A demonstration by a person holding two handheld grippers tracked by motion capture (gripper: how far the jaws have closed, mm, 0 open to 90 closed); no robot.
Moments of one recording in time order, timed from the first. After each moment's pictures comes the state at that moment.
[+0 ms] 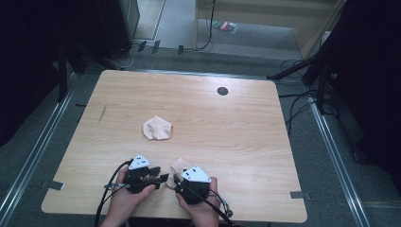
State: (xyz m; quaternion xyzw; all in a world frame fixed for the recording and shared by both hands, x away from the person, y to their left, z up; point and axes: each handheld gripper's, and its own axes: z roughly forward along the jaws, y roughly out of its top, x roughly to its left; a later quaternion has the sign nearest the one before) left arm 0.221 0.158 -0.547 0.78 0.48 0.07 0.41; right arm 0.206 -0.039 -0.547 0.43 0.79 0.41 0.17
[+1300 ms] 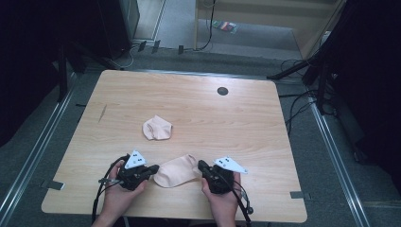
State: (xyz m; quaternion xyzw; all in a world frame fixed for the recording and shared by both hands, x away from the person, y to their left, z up) left arm 0.231 0.181 -0.535 0.81 0.42 0.12 0.39; right arm 0.228 -0.108 -0.522 0.53 0.69 0.48 0.12
